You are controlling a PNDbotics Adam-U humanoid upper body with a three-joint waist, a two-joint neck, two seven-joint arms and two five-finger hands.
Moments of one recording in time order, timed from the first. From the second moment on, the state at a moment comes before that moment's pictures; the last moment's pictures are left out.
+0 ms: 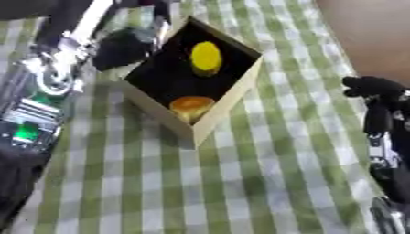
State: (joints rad) left arm -0.91 0.29 -0.23 -1.88 -0.59 0.27 -0.05; right arm -0.13 -0.27 -0.06 -1.99 -0.05 -0.51 -0.03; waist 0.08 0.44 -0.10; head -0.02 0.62
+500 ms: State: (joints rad) left arm -0.74 0.42 -0.04 -1.98 -0.12 0.02 0.27; right arm -0.13 -0.27 -0.09 -1.99 -0.04 -0.56 -0.07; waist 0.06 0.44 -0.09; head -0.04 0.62
